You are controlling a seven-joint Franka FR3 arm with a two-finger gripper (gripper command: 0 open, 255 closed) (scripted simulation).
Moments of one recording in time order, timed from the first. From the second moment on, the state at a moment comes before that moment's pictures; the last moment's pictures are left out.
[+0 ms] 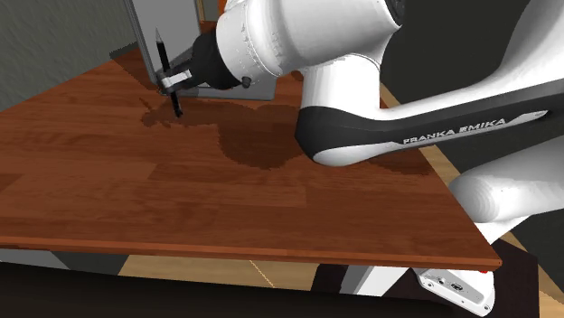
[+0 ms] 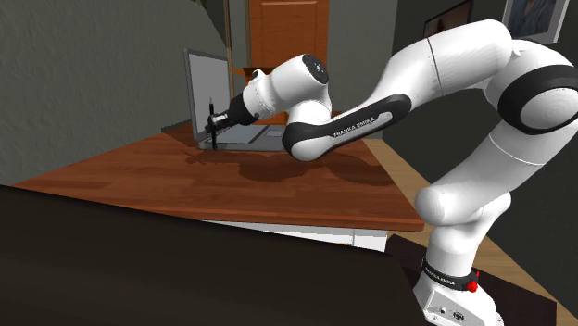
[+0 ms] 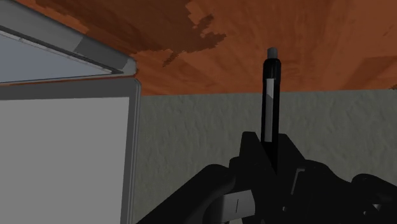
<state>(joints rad) -0.48 -0.48 1.05 -2.23 -0.20 3.05 0.69</state>
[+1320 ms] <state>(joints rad) -0.34 -0.43 0.90 -2.01 -0.15 2.80 0.56</state>
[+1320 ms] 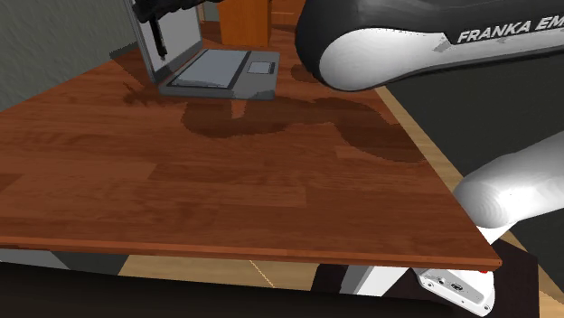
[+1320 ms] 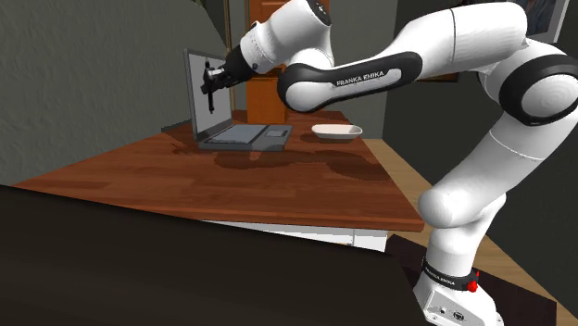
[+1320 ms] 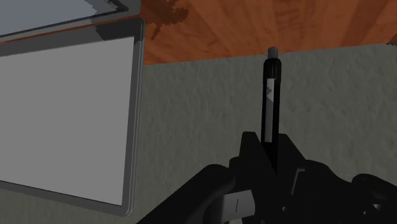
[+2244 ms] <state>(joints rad) -0.20 -0.43 0.69 -1.97 -0.05 2.72 0.38</state>
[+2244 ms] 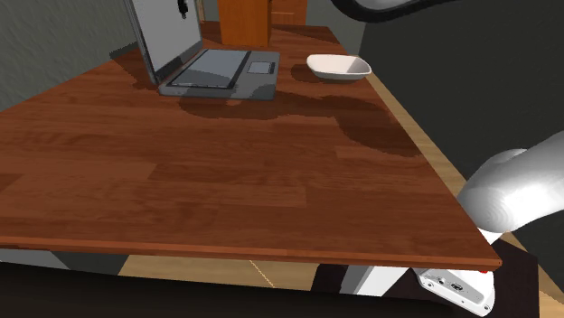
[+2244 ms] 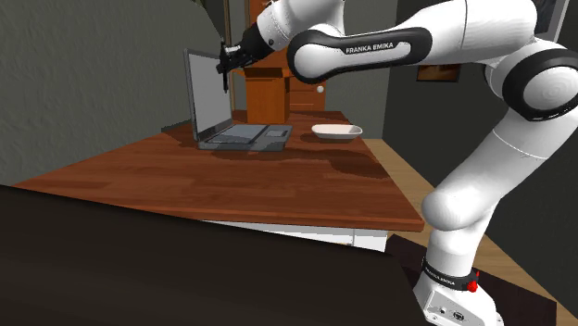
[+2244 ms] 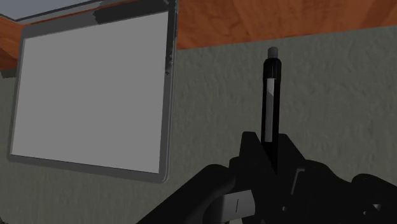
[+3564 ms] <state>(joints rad) 0.16 -0.49 -0.01 -2.13 0.29 2.74 -0.30</state>
